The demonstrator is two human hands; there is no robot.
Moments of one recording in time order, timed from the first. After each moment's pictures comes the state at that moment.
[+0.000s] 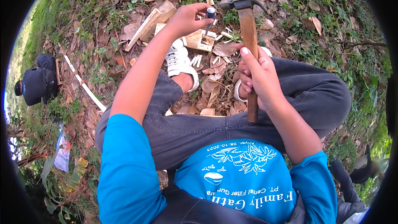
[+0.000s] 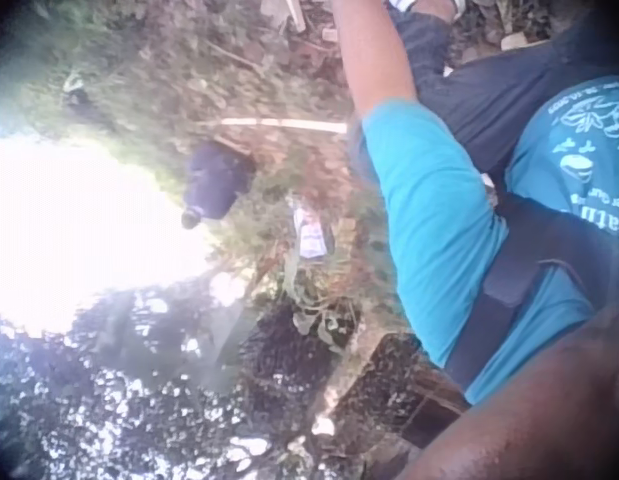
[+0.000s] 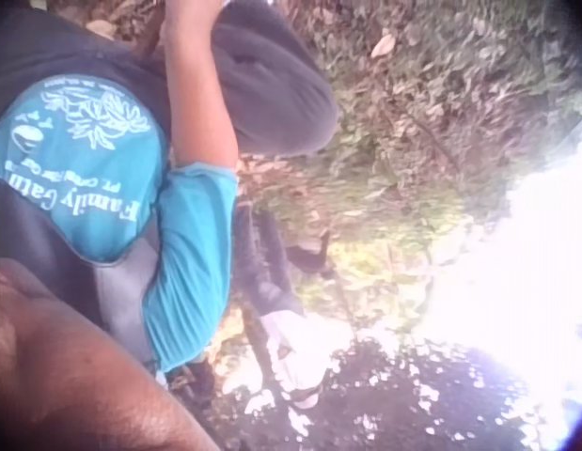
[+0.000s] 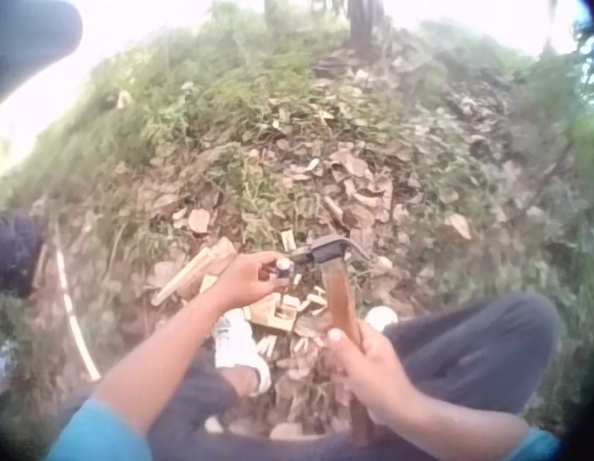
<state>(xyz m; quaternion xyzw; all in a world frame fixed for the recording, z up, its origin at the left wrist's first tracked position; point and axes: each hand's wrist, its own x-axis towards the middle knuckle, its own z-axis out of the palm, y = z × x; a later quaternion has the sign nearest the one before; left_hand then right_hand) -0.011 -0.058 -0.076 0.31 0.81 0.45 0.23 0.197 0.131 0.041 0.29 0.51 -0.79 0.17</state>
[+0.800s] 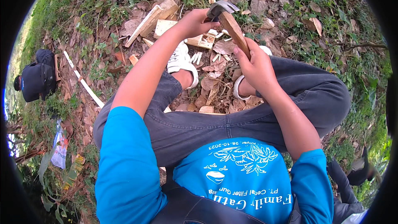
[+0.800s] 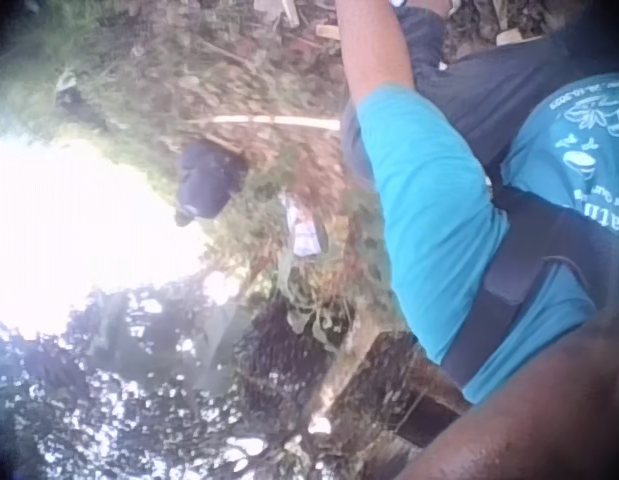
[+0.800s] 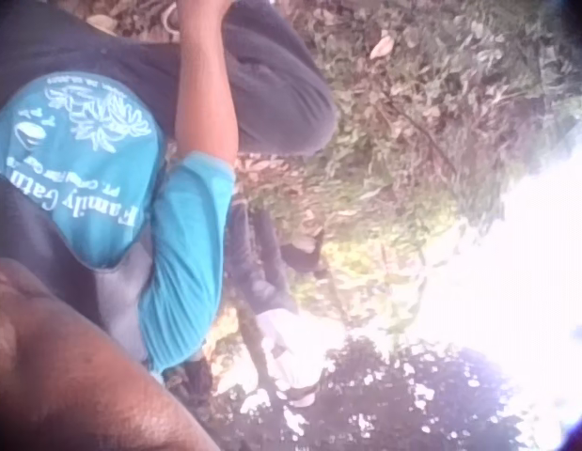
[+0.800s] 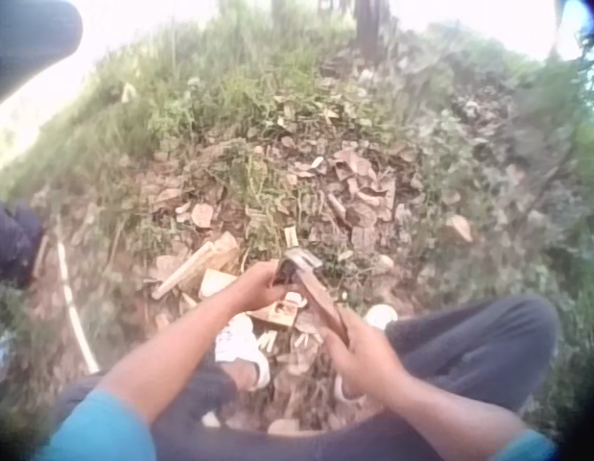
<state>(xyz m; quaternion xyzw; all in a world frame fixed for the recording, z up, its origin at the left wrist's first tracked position) -0.001 -0.054 -0.104 0.37 0.79 0.43 0.24 0.183 0.134 -0.001 0.13 0.83 -0.54 0.08</state>
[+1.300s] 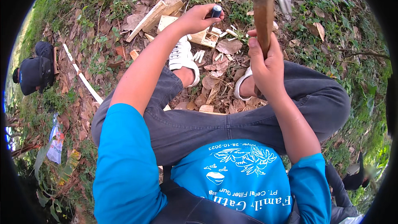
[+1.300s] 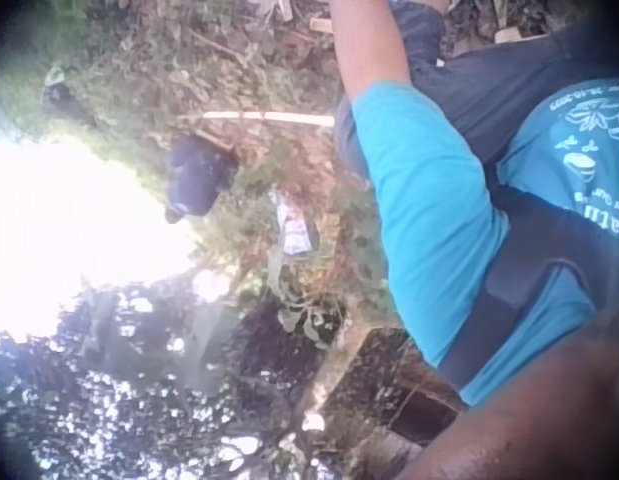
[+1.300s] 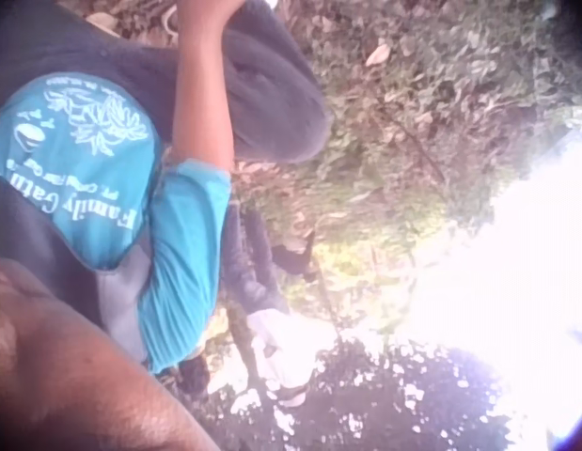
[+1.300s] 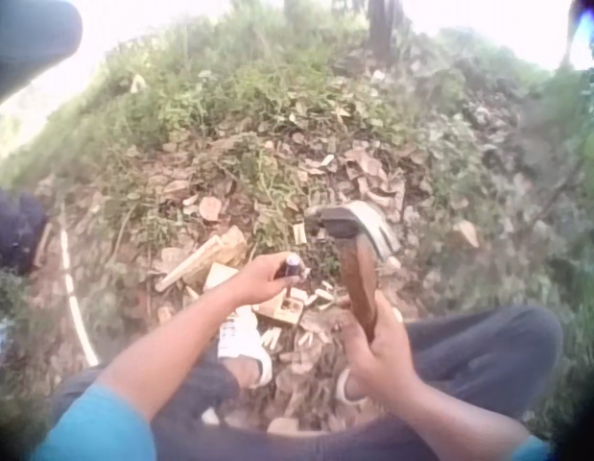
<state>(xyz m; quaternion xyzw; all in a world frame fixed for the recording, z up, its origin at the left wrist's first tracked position) -0.003 -0.065 -0.101 0.32 0.78 0.46 0.27 0.185 0.128 0.021 0.14 0.78 -0.61 0.01</state>
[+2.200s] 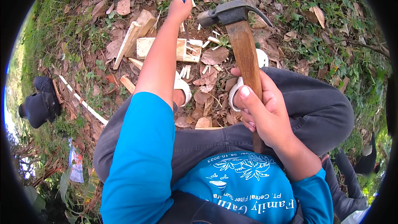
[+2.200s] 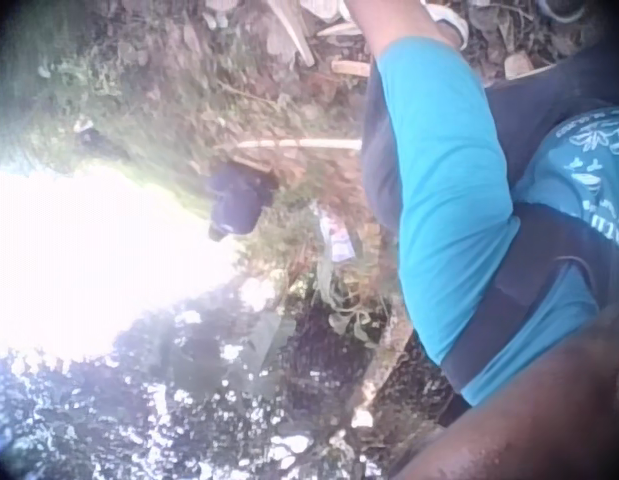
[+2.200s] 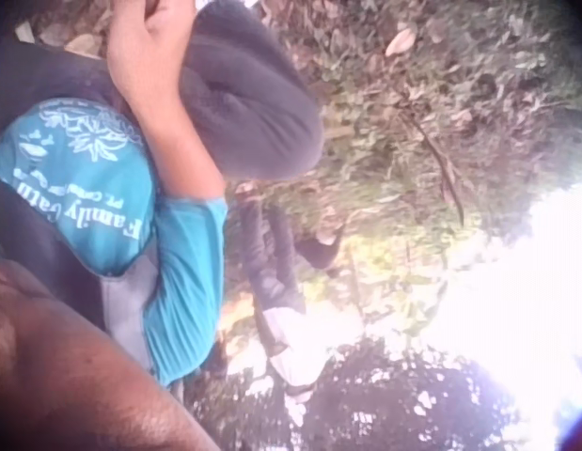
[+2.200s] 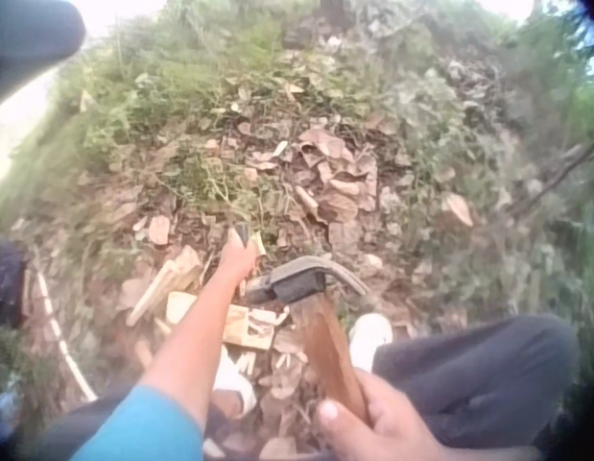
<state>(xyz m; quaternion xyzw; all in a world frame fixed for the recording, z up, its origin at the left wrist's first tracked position) -0.101 0.019 -0.196 0.02 0.89 0.41 0.19 0.187 0.175 0.055 0.27 0.49 -0.81 0.18</state>
